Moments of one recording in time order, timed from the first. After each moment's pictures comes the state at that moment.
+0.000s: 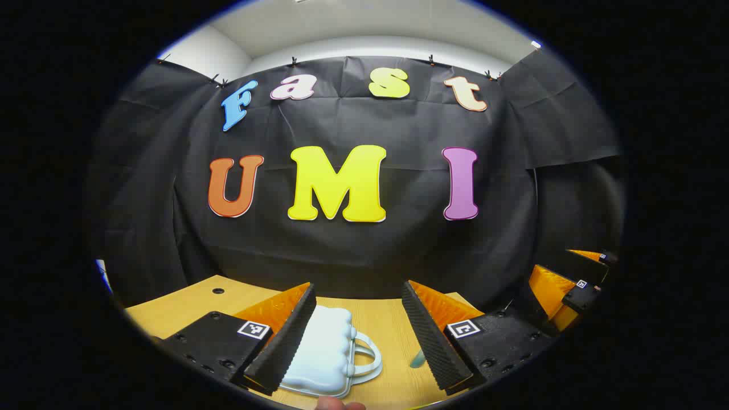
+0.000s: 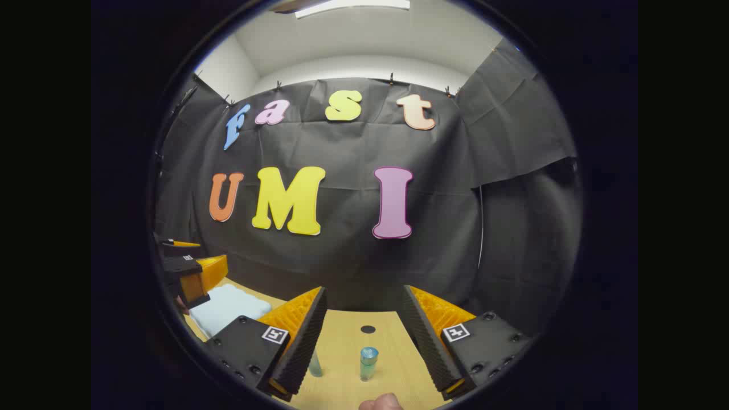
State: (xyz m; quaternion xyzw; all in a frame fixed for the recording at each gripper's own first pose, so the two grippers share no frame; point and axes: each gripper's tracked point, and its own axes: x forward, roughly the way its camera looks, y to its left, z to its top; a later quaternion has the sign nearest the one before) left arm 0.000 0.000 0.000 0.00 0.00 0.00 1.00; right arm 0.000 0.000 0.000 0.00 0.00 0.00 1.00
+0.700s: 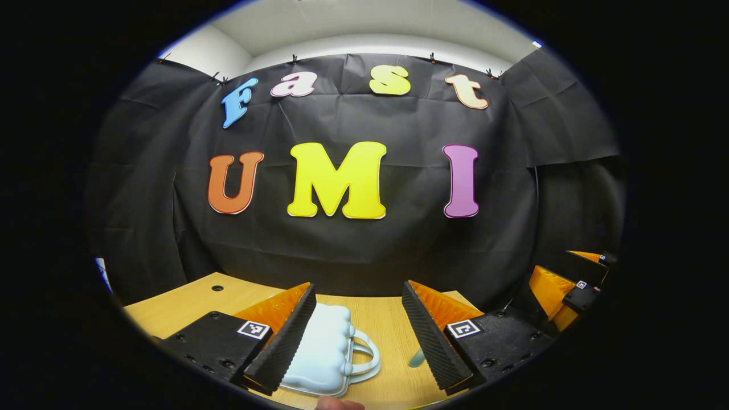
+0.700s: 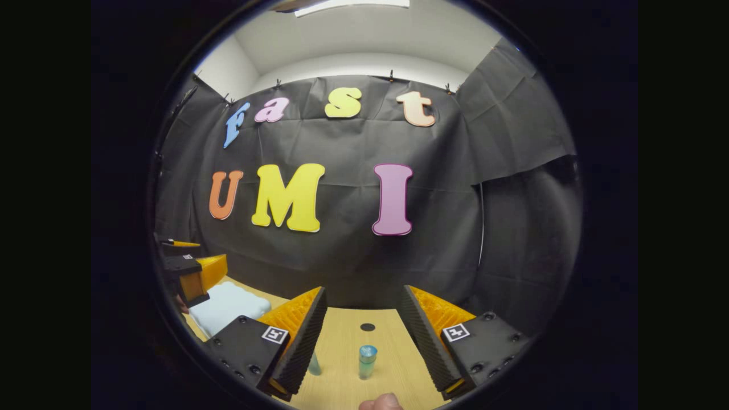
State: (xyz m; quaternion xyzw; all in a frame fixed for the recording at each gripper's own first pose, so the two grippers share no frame) left arm -0.001 -0.002 -0.006 0.00 0.01 0.00 1.00; right arm 0.004 -0.004 -0.005 0.00 0.00 0.00 1.00
